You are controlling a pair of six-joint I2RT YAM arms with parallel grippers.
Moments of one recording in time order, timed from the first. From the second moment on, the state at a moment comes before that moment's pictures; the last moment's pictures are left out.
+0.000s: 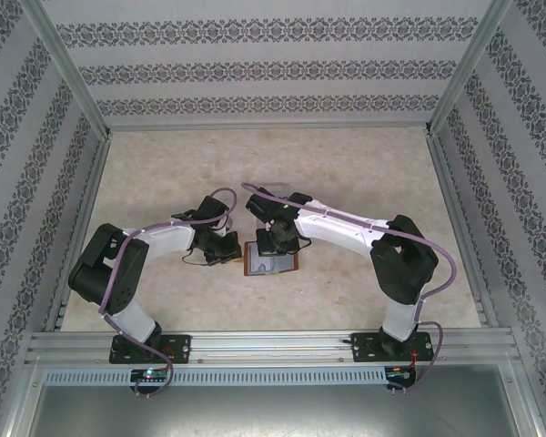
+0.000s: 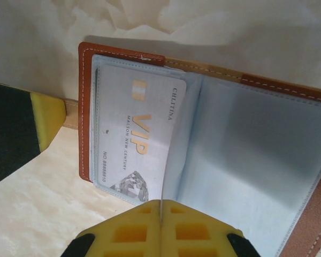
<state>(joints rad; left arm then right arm) -0.43 1.65 0.81 -0.39 0.43 -0.71 0.85 1.82 1.36 -0.88 -0.09 0.73</state>
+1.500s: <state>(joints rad) -0.43 1.65 0.83 -0.45 0.41 -0.68 0.82 1.90 1.29 -0.95 0.03 0.67</state>
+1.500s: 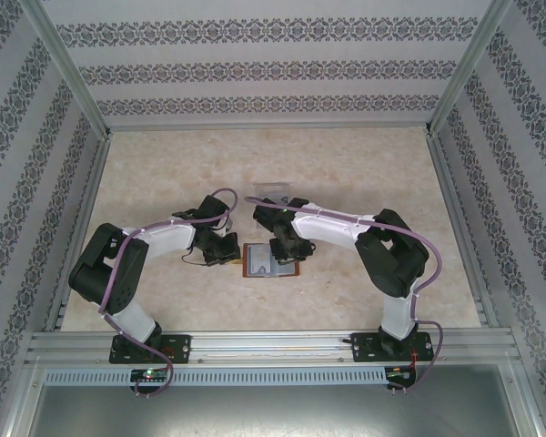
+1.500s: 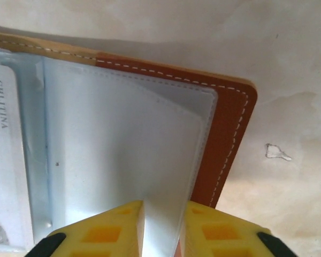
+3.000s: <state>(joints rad) -0.50 1.66 0.91 -0.43 0.54 -0.77 0.73 1.79 1.15 -0.55 -0.37 0.76</state>
